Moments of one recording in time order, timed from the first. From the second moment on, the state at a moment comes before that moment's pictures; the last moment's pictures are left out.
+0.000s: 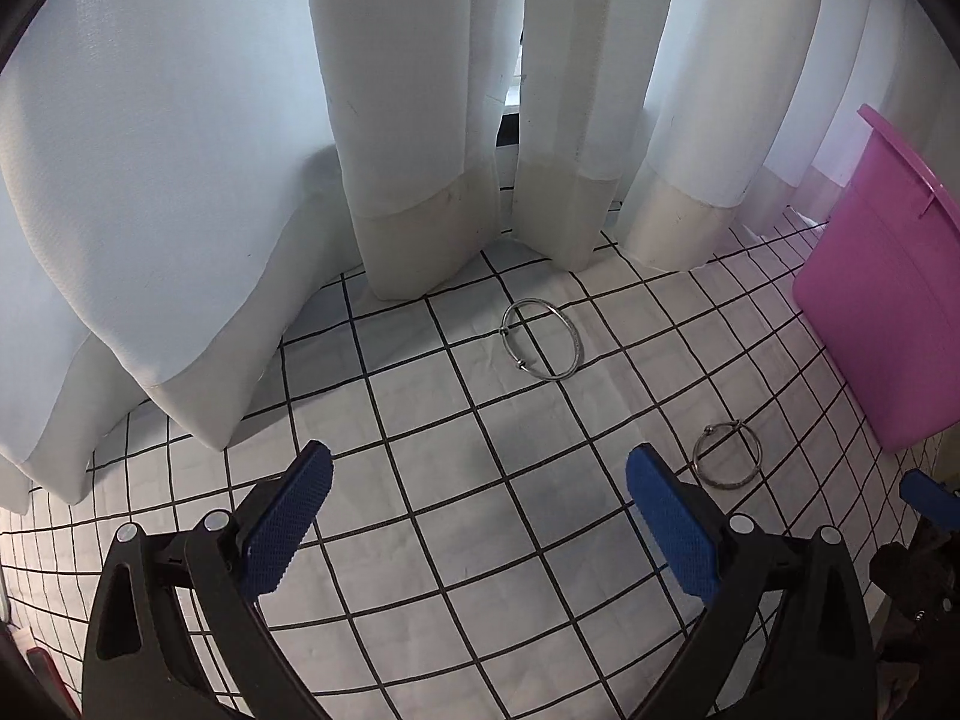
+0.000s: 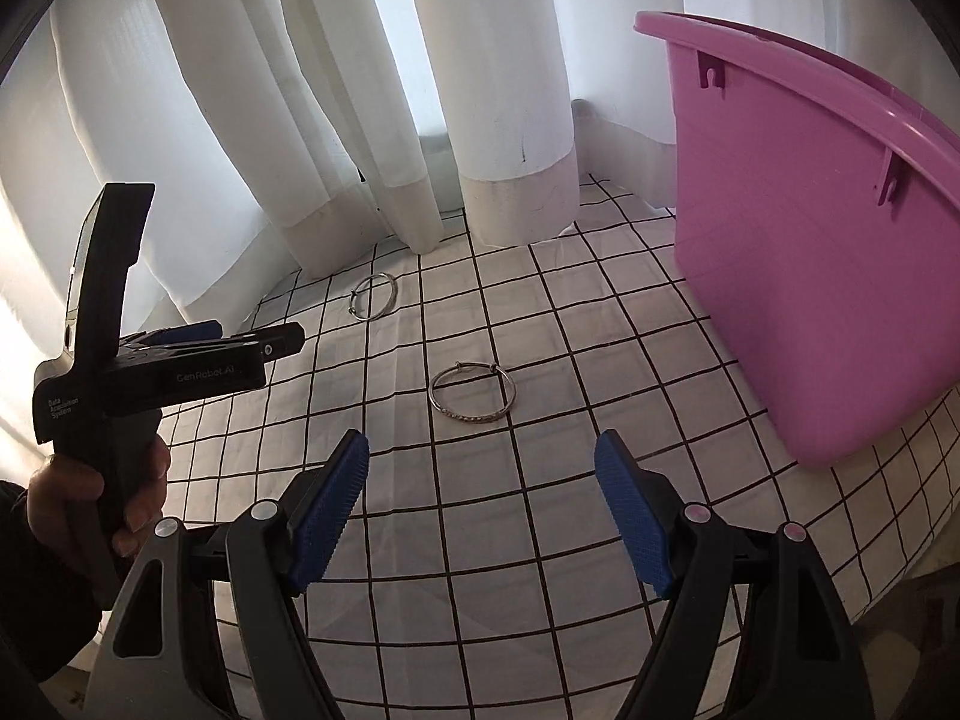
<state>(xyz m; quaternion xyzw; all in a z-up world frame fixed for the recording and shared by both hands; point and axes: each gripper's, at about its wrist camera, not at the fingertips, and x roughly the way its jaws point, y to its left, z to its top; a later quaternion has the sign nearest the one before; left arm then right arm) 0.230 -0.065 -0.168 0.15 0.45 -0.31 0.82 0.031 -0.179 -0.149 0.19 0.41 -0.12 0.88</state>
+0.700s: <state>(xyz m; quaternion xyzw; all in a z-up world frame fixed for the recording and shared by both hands) 0.266 -0.121 -0.208 0.18 0.43 -0.33 0.82 0.088 -0.179 -0.205 0.14 0.44 -0.15 0.87</state>
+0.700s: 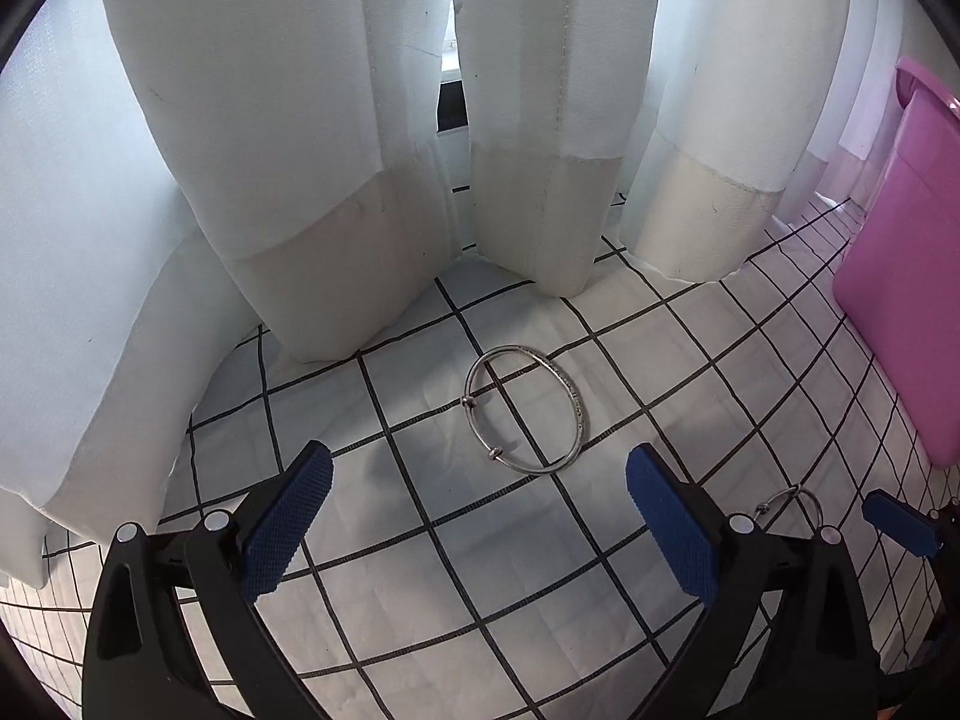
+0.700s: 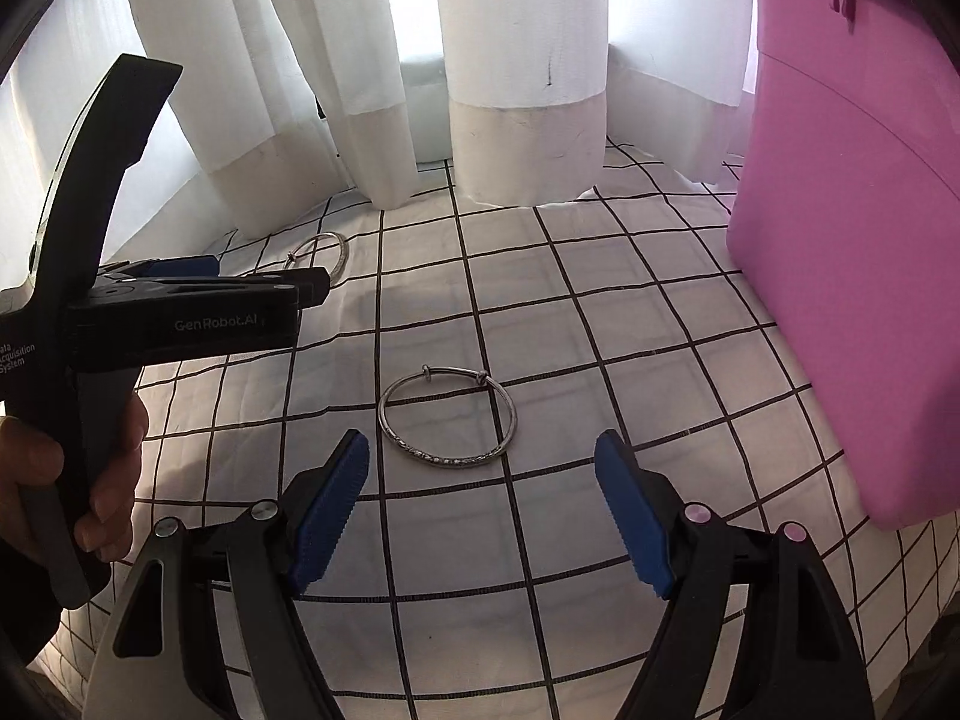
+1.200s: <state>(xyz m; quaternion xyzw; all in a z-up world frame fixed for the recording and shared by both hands) 0.277 -0.132 -0.215 0.19 0.44 -0.33 0.82 0.103 -0.176 -0.211 0.11 0.46 -0.14 0.87</state>
